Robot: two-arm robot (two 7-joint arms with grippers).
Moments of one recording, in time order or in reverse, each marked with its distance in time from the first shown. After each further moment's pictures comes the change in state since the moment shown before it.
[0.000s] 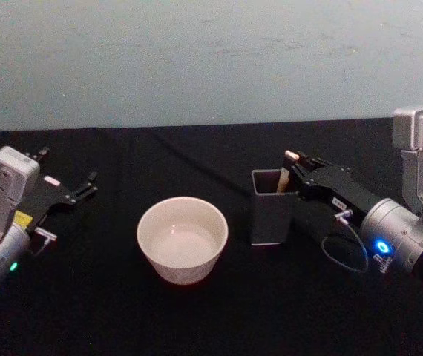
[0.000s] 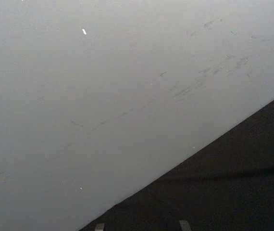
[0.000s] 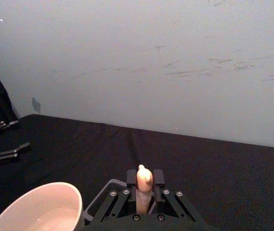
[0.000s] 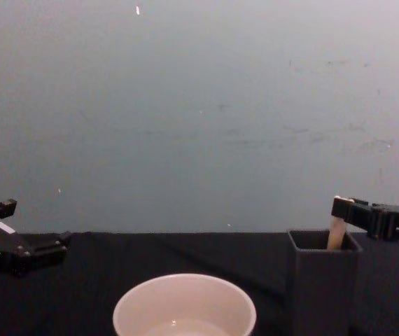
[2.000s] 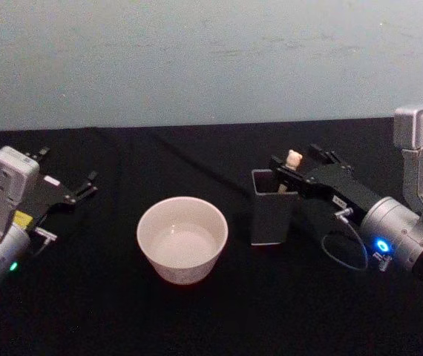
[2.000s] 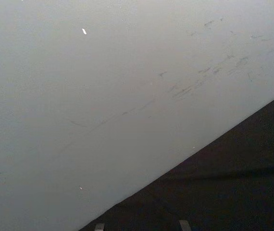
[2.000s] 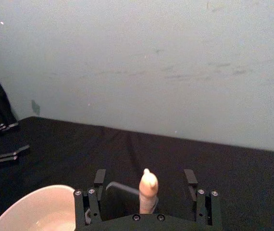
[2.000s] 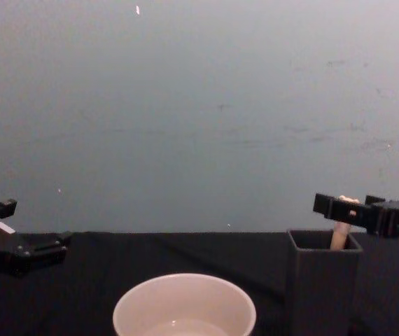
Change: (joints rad) left arm 0.000 0.000 0.000 0.000 0.000 0.000 0.000; right arm -0.001 -0.002 0.001 -0.002 -0.005 -0.015 -0.003
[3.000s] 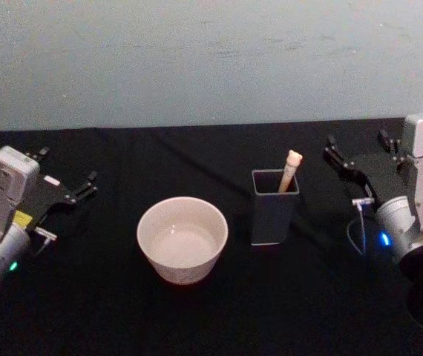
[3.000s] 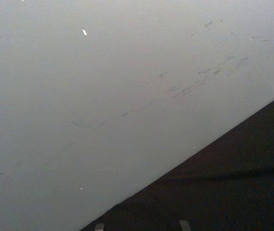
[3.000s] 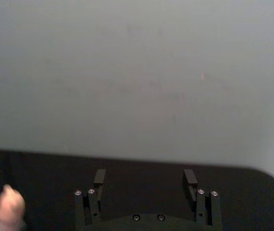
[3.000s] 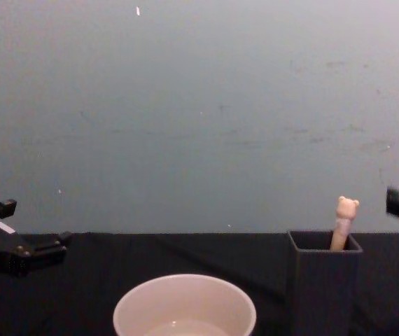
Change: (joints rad) left arm 0.000 0.000 0.000 0.000 0.000 0.000 0.000; right arm -0.018 -0.161 0.090 0.079 -0.370 -0.149 -0.366
